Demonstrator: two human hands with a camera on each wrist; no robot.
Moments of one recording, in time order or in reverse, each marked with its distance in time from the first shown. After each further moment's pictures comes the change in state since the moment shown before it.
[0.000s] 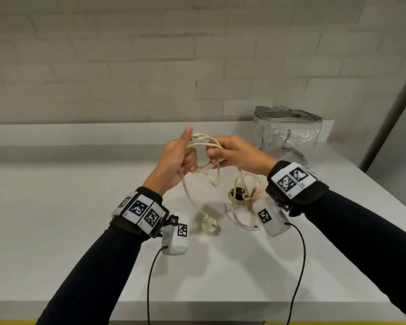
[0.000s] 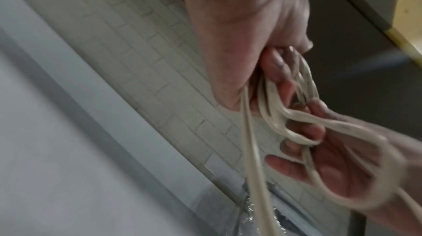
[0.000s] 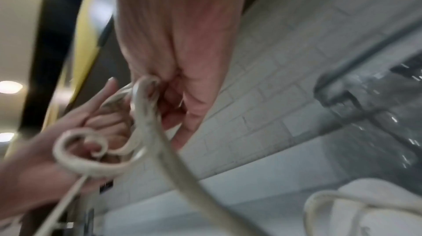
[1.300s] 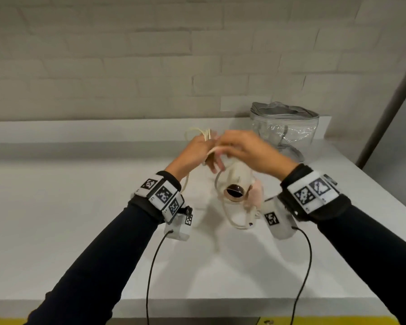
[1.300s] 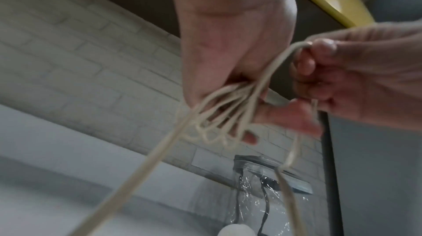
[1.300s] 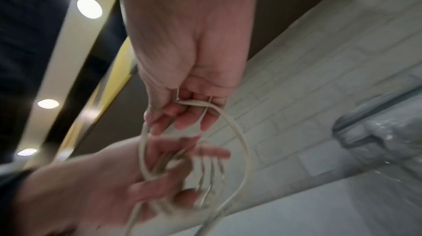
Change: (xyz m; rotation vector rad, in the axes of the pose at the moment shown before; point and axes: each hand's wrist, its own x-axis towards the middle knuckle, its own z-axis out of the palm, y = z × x) left_hand 0.019 -0.006 0.036 0.512 -0.131 -0.014; right_hand -0.030 -0.019 -0.014 -0.647 0.109 -0.209
